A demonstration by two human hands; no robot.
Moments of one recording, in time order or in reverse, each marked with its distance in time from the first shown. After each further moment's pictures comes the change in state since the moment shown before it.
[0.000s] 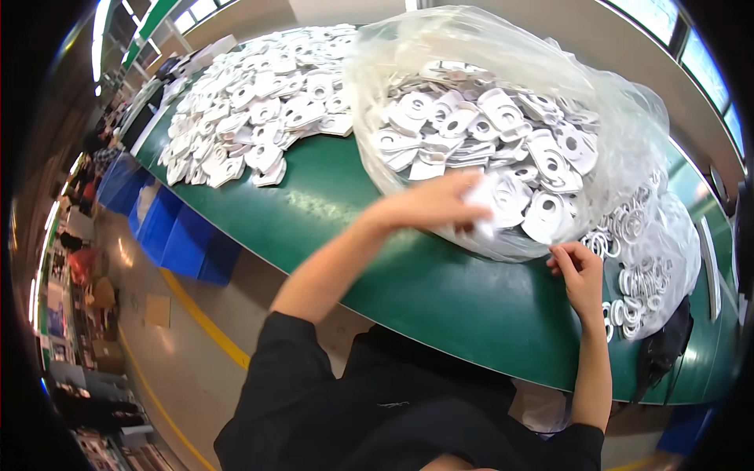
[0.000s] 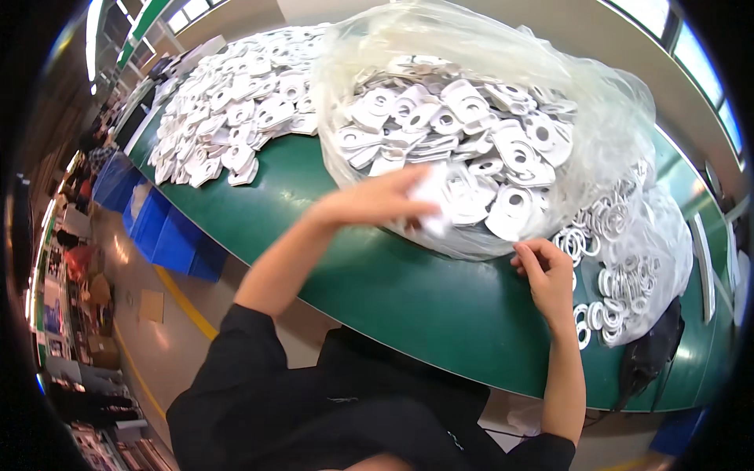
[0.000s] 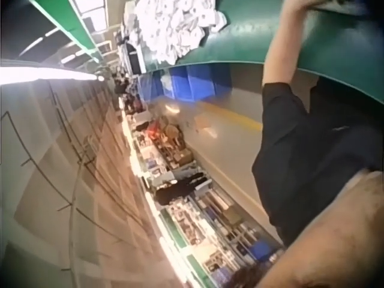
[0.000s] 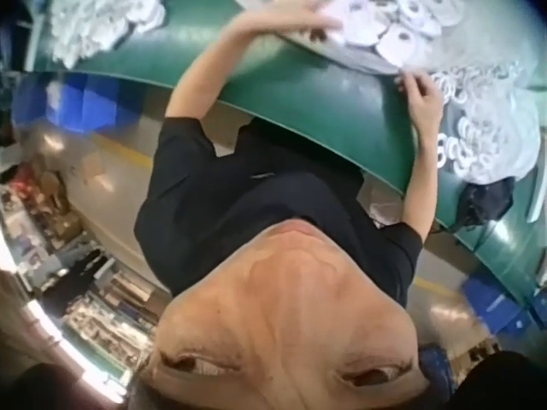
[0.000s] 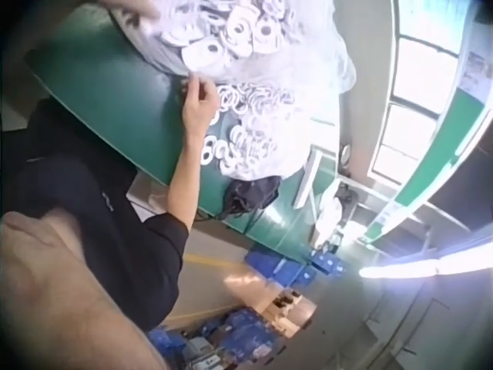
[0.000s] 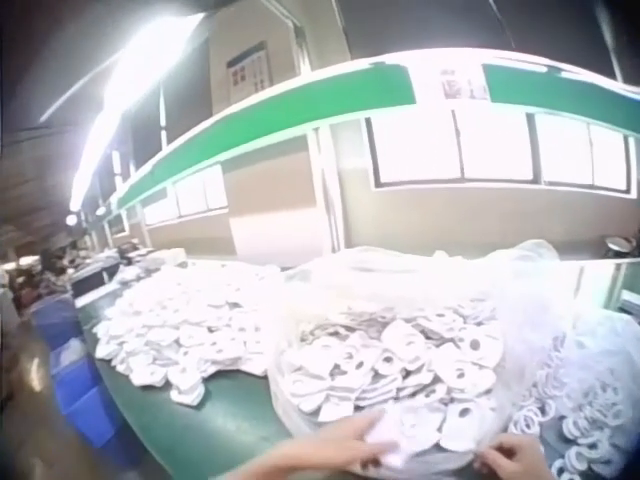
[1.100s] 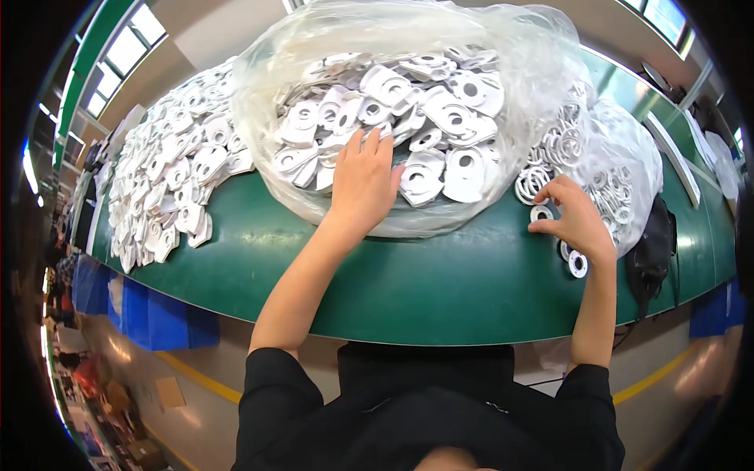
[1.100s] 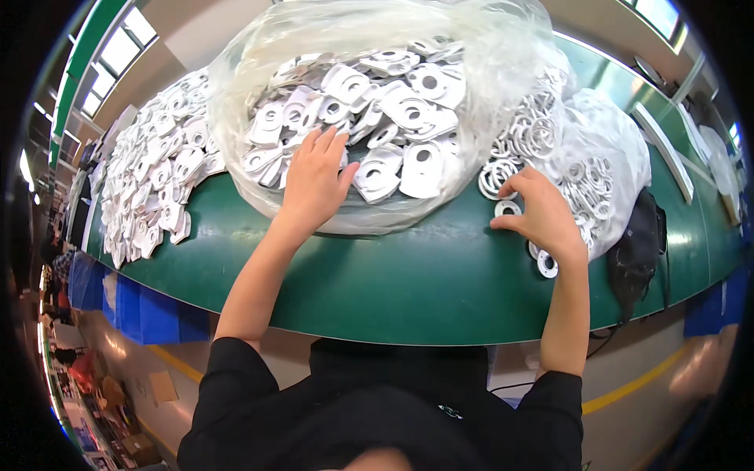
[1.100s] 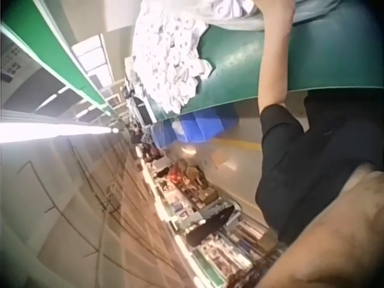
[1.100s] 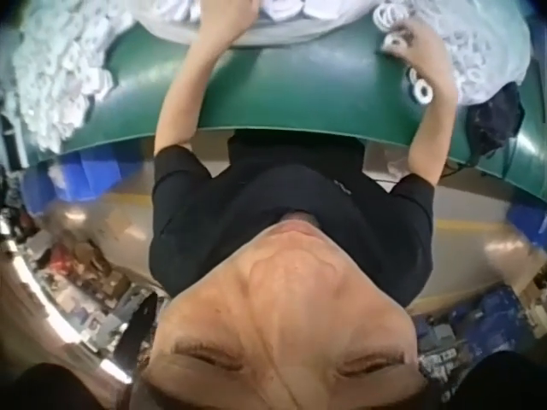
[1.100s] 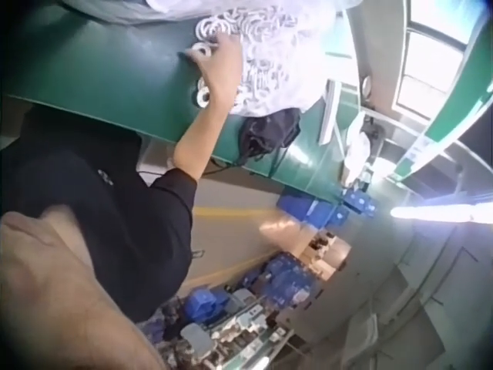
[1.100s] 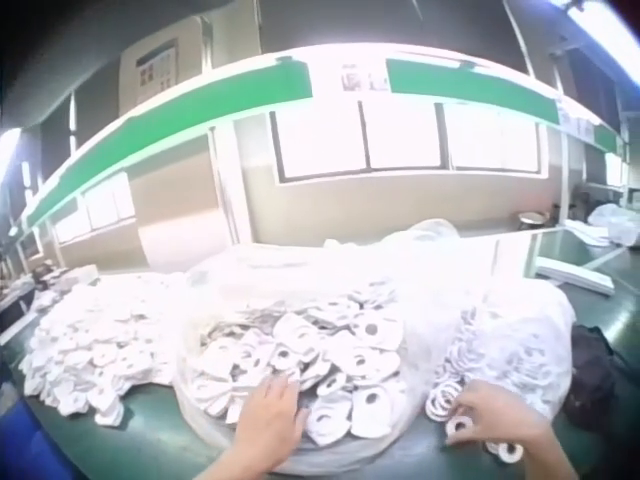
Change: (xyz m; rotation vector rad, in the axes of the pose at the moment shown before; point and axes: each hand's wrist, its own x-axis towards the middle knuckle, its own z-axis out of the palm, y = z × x) left_hand 0.040 -0.023 0.028 1.048 0.575 0.416; right_hand -0.017 -0.020 -0.069 -0.757 0.083 -0.154
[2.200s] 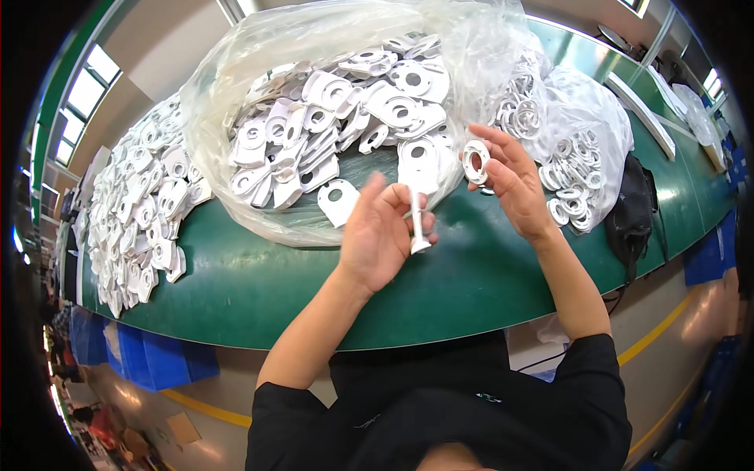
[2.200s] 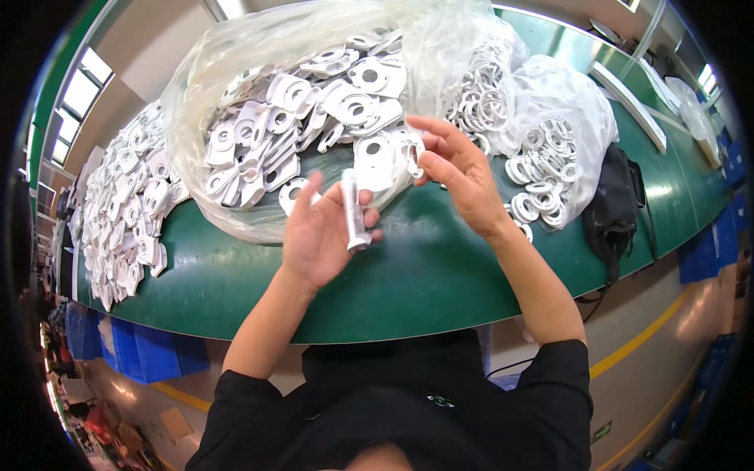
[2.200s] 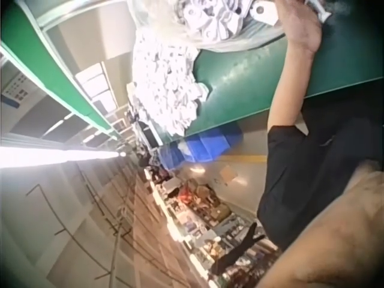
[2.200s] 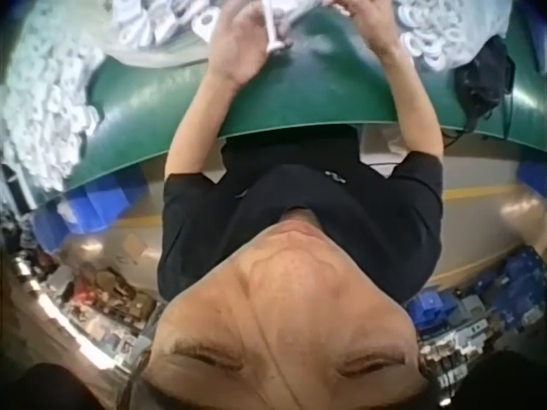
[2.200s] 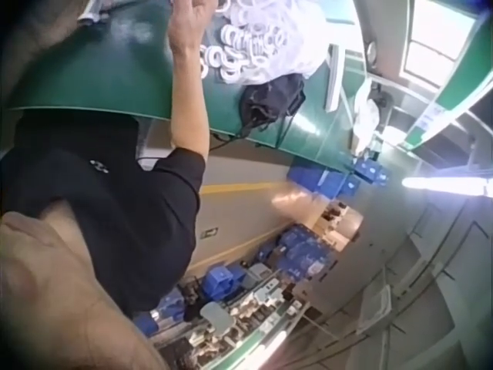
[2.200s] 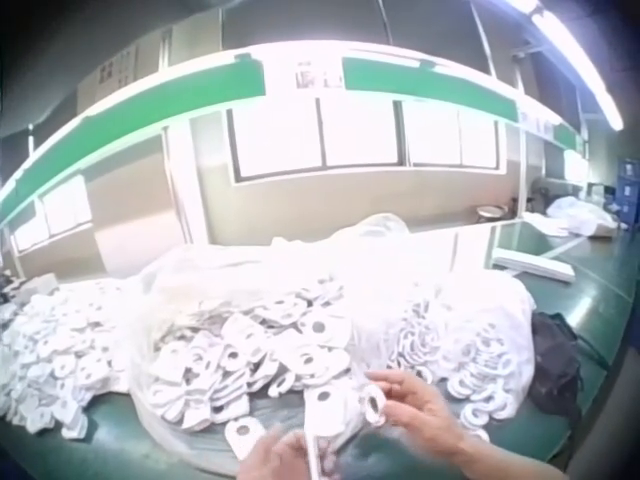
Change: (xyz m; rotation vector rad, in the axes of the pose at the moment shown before) left_hand -0.026 0.071 0.012 -2.485 -0.476 -0.699; right_hand 0.014 -0.026 0.035 1.212 0.088 -0.019
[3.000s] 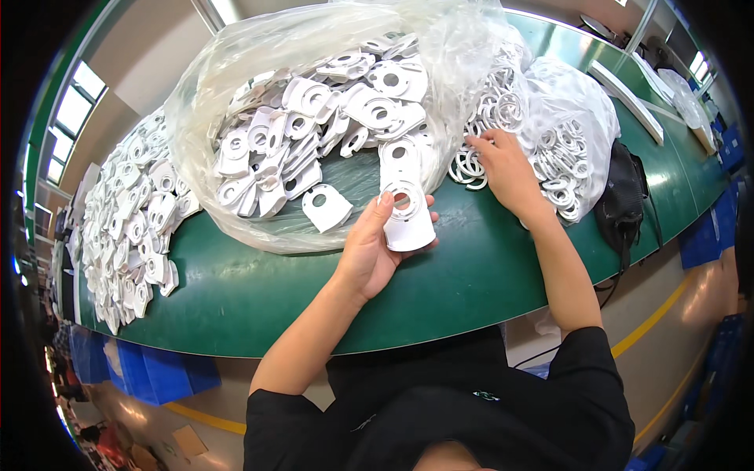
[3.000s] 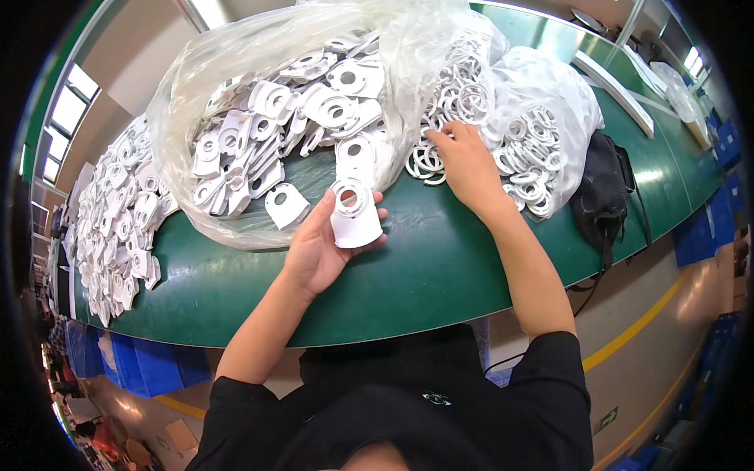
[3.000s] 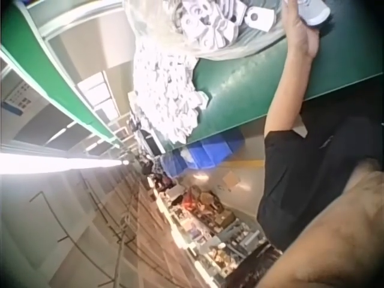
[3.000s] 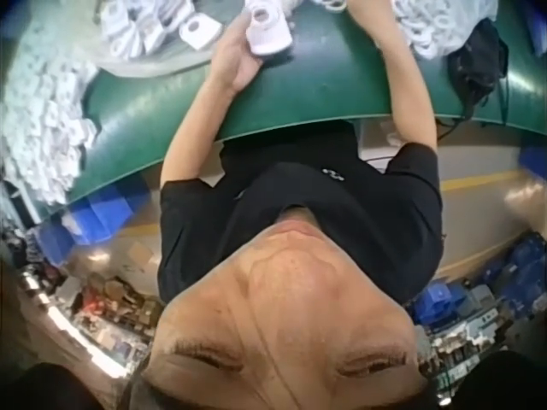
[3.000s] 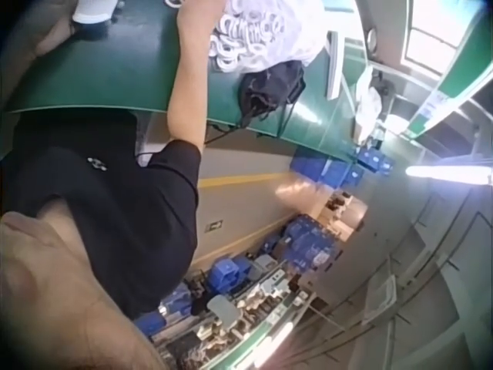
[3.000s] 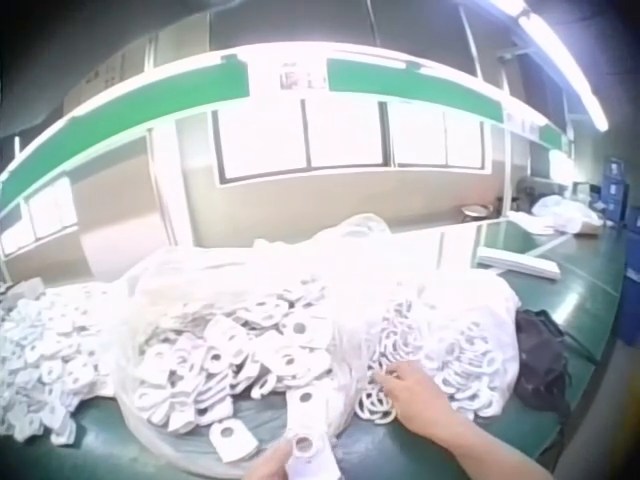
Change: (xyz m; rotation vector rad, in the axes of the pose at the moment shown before) left_hand 0.003 -0.020 0.016 0.339 0.260 0.024; right_hand 0.004 0.032 -0.052 -1.344 0.246 -0.263
